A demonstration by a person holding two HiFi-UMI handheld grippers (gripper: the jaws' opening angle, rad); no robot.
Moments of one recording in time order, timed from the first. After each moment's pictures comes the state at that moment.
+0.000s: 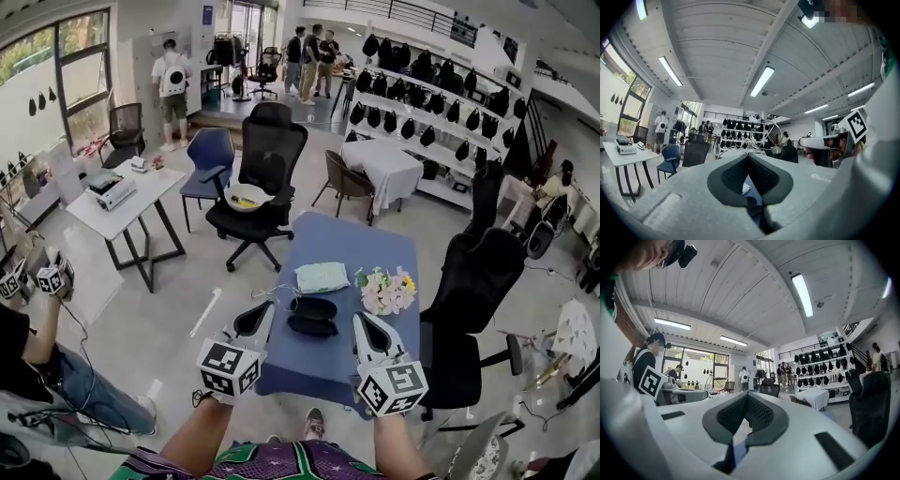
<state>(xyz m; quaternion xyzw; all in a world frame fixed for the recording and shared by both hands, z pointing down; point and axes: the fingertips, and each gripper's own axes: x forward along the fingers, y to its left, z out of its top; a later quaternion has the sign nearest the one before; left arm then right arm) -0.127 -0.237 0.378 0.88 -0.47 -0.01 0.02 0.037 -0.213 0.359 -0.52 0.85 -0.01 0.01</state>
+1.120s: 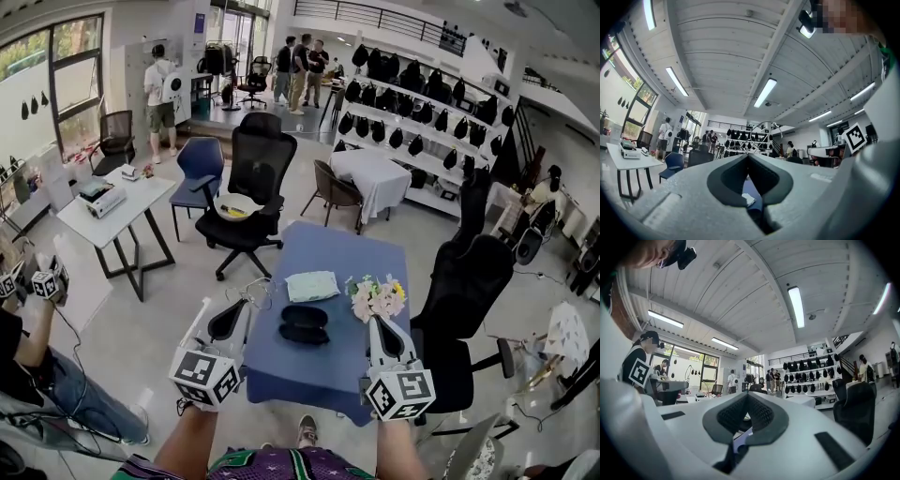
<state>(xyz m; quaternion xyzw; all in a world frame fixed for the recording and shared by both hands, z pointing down) -0.162 -0.223 0.332 0.87 -0.50 -0.07 -0.01 0.079 -0.203 0.335 -0.58 0.81 0.02 0.03</state>
